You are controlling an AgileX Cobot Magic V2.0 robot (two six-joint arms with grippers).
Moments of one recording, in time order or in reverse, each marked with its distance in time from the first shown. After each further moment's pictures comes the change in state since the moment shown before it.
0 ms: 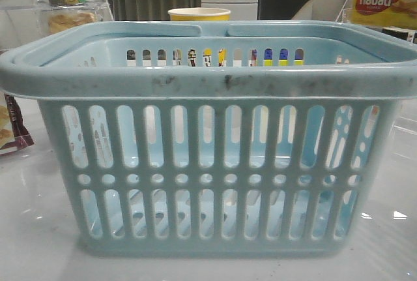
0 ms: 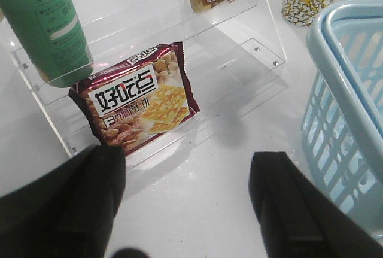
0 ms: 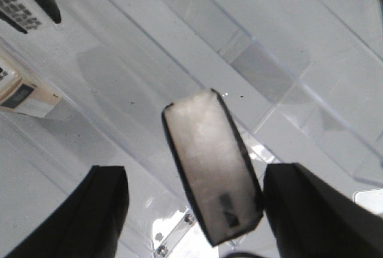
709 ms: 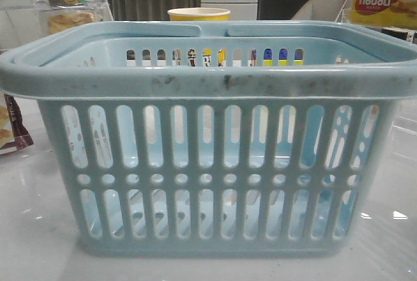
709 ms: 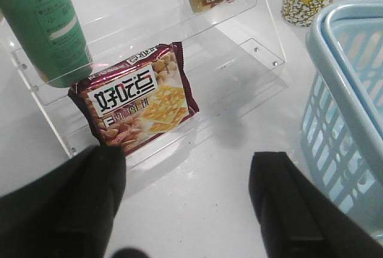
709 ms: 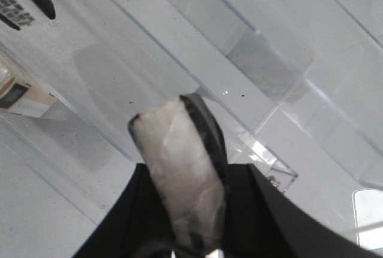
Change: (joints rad) left arm 0.000 0.000 0.000 0.000 0.000 0.000; right arm 0.000 -0.006 0.000 -0.002 -0.007 0.000
